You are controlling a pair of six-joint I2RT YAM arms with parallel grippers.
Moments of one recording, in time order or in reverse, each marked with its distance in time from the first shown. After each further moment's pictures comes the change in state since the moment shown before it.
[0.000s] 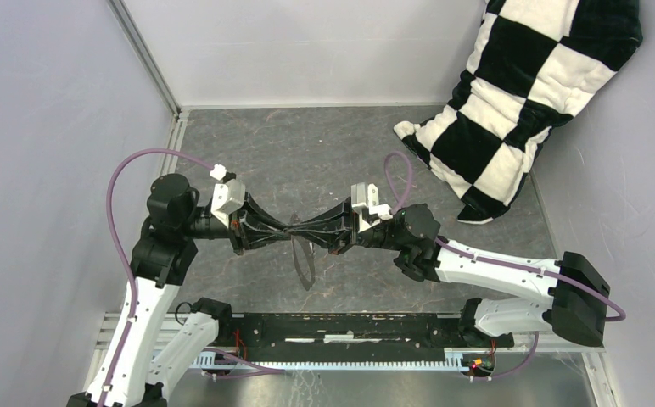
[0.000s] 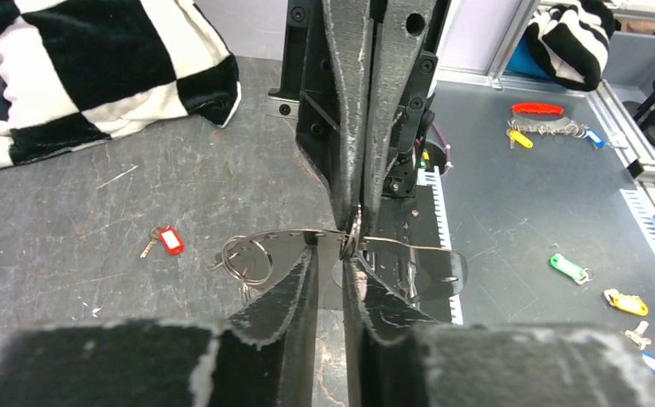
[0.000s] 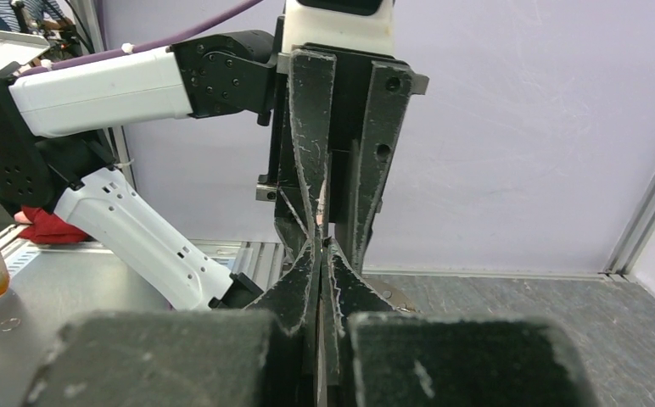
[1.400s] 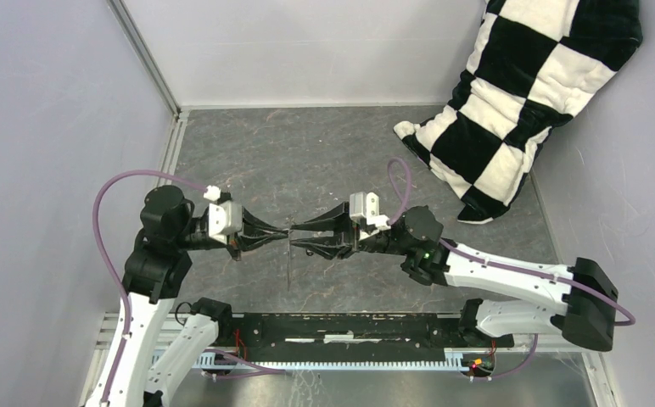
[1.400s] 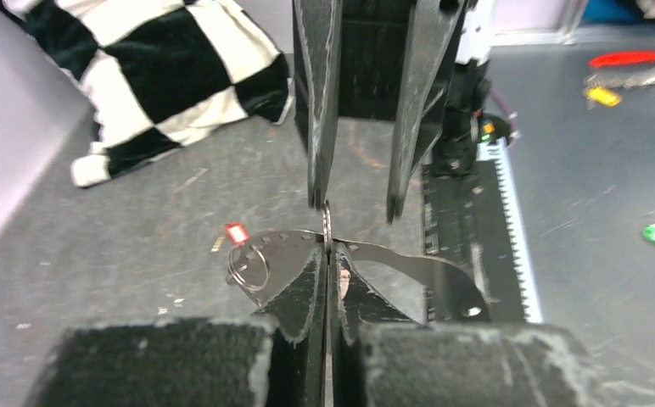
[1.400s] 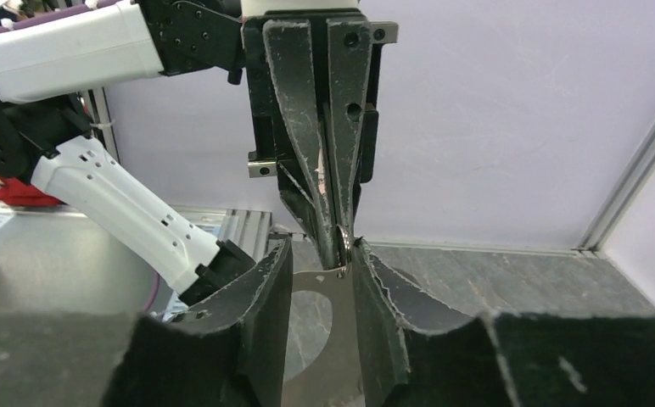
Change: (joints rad) left arm -0.005 -0.067 -0.004 -0.065 -0.062 0.161; right arm 0.019 -0.032 -0.008 -0.089 0.040 -0.071
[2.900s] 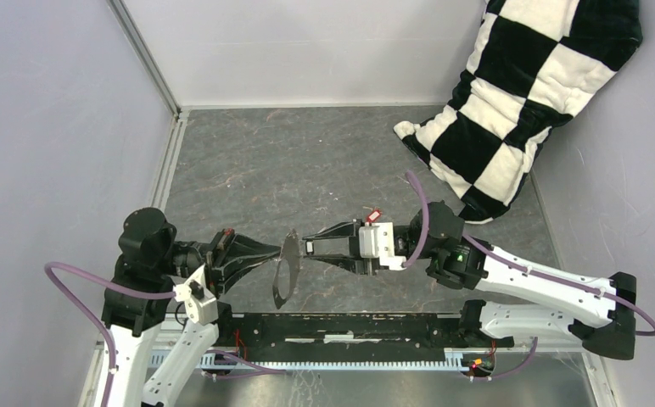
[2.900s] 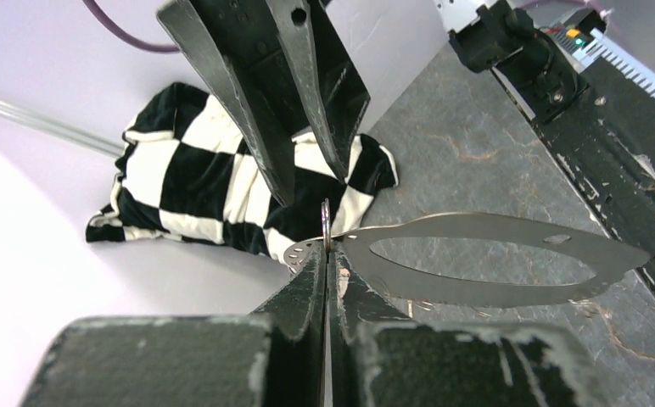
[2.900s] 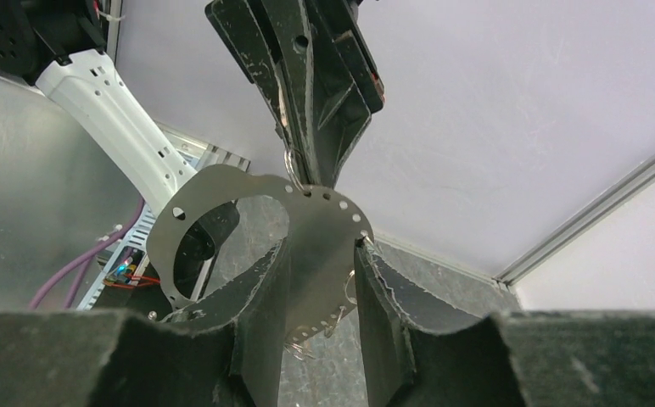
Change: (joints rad) left arm 0.000 -0.140 0.054 -0.201 0.170 0.908; right arm 0.058 -0.175 0.160 -0.539 -0.081 -0.447
